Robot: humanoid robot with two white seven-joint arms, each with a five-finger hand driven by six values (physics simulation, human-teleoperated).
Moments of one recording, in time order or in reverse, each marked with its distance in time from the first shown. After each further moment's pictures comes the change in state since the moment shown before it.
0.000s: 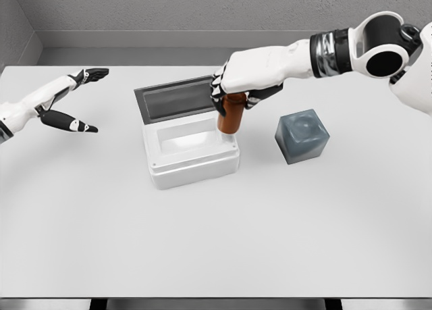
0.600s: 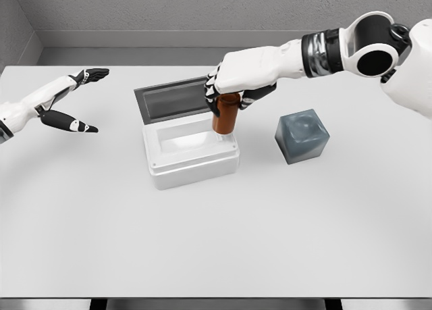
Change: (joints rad) left arm 0.002 0.000 -0.001 0.000 0.000 0.000 0.000; right arm -0.006 0.032 0.007 0.024 0.000 0.000 0.000
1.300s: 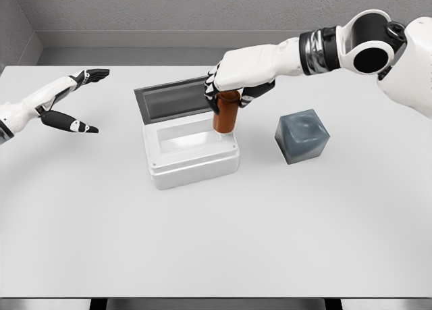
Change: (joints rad) left arm 0.002 -0.001 0.000 -0.001 0.000 0.000 0.000; right arm -0.012 0.018 0.015 0.038 0.001 0.000 0.000
